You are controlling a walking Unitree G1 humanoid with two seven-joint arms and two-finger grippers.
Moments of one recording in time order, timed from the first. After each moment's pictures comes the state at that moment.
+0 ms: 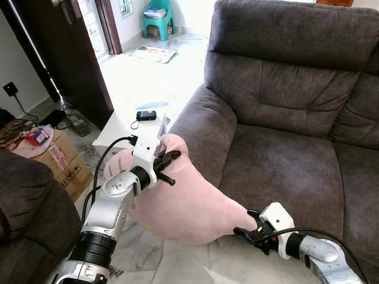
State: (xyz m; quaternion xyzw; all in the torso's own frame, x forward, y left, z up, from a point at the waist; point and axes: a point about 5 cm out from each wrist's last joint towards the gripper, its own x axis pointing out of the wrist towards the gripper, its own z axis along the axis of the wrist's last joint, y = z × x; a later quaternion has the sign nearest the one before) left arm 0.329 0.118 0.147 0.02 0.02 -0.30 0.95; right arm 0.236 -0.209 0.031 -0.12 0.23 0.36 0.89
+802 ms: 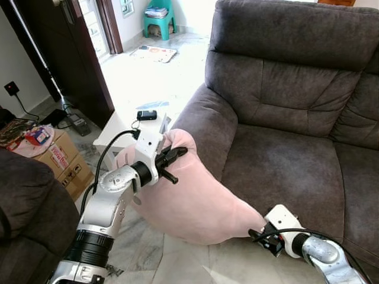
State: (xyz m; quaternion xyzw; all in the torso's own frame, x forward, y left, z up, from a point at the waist) left arm 0.323 0.113 0.162 0.01 0.01 -0.35 0.94; right arm 0.244 -0.231 0.010 -0.21 0.28 0.28 0.89
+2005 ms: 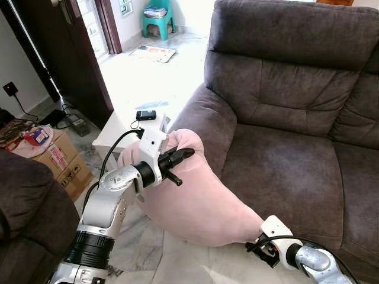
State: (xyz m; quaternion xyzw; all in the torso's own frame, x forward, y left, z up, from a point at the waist) left arm 0.316 0.105 0.168 -0.01 0.02 -0.39 0.92; right arm 0.234 -0.227 -0.013 -0.20 0.32 0.28 0.88
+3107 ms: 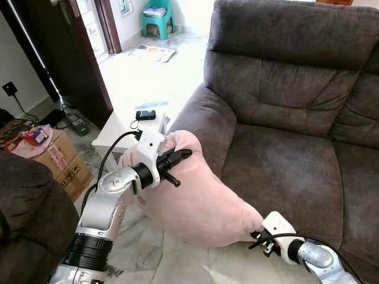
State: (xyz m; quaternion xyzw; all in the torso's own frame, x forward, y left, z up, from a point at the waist) left arm 0.315 0.112 0.163 0.01 0.02 -0.37 0.93; right arm 0.240 -0.229 0.002 -0.20 0.28 0.27 0.90
